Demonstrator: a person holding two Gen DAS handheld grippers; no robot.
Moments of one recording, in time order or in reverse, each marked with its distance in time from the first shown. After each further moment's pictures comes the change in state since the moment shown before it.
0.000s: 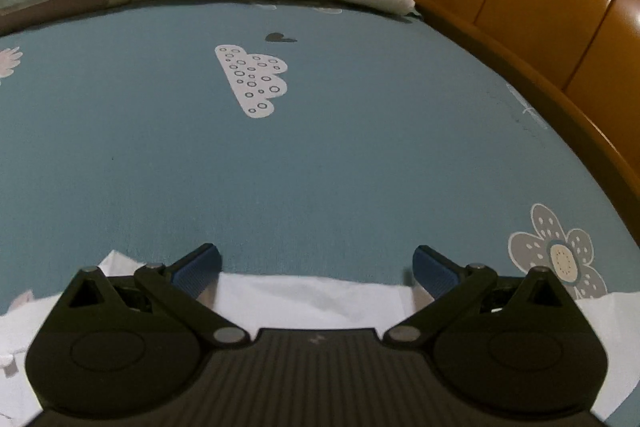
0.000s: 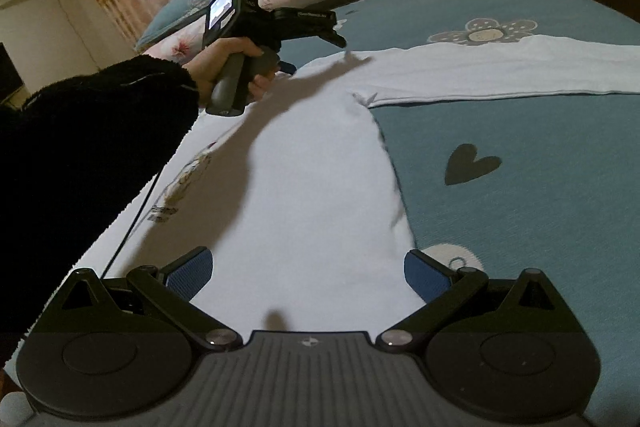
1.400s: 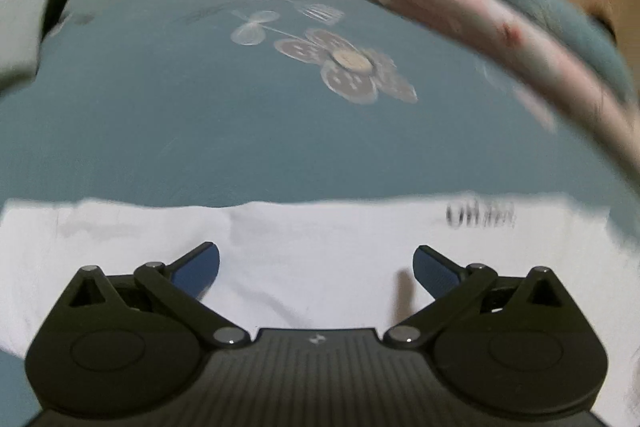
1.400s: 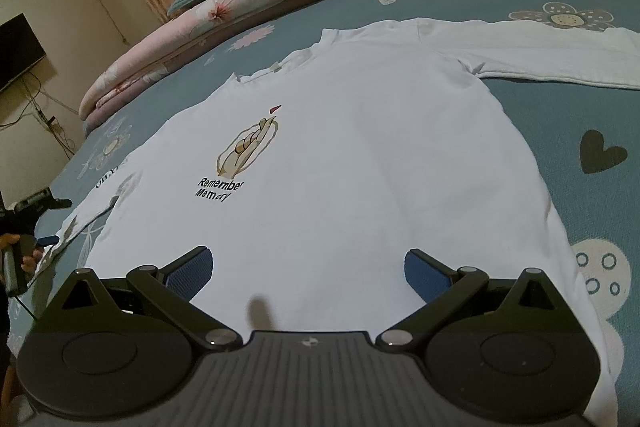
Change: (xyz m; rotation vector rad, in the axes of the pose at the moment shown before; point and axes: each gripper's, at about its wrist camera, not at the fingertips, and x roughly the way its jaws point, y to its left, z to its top) left arm -0.380 0.388 -0.292 -0.595 -0.169 0.596; right arm 0.046 0.065 -0.009 -0.052 0.080 0.075
